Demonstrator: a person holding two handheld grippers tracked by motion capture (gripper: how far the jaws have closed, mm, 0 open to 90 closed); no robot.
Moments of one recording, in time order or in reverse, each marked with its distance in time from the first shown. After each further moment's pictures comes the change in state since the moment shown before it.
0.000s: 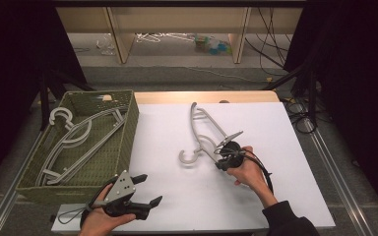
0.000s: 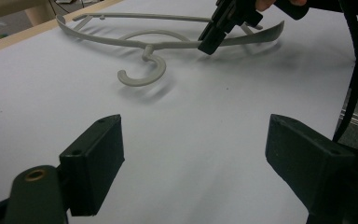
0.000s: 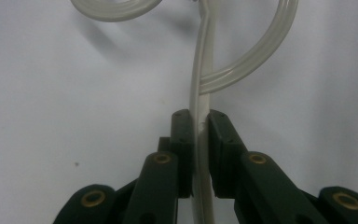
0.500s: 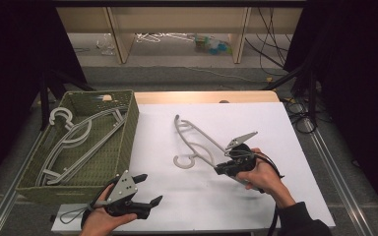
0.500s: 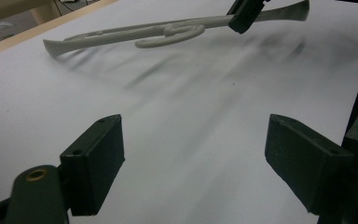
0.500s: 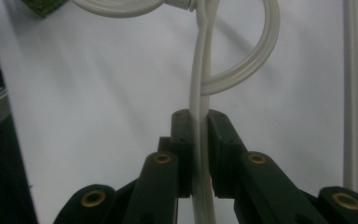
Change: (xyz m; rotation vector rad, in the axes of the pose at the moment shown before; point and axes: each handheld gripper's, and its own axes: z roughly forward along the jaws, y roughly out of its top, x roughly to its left) left arm -0.001 -0.001 0.004 0.017 0.025 0.012; right arm 0.003 -0.013 -0.037 -0.126 0.254 -0.076
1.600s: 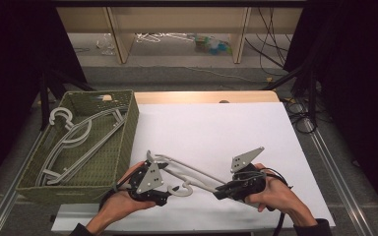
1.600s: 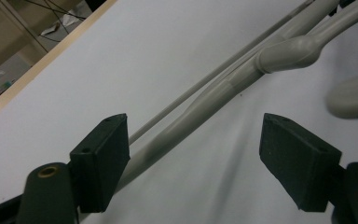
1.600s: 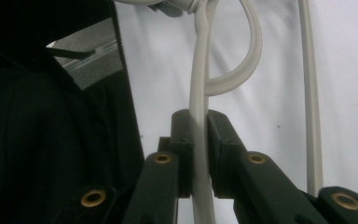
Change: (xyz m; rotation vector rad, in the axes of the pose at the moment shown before) left arm 0.000 0.032 0.051 0.066 -0.064 0.326; right arm 0.051 -0.022 -0.027 -0.009 0.241 -0.154
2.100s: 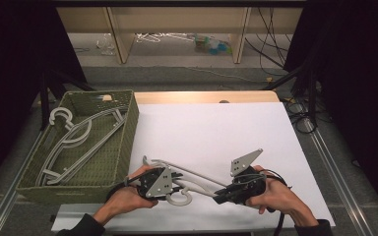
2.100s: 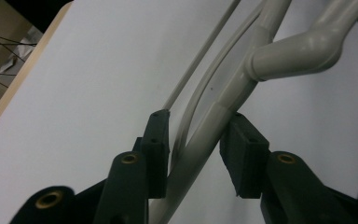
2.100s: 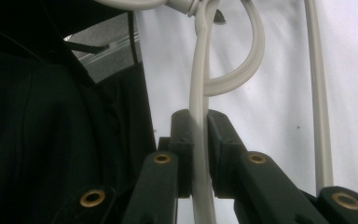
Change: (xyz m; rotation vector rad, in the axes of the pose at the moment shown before) left arm 0.001 0.009 0.017 0.024 -0.139 0.257; right arm 0.002 -0.003 0.003 0.009 0.061 -0.030
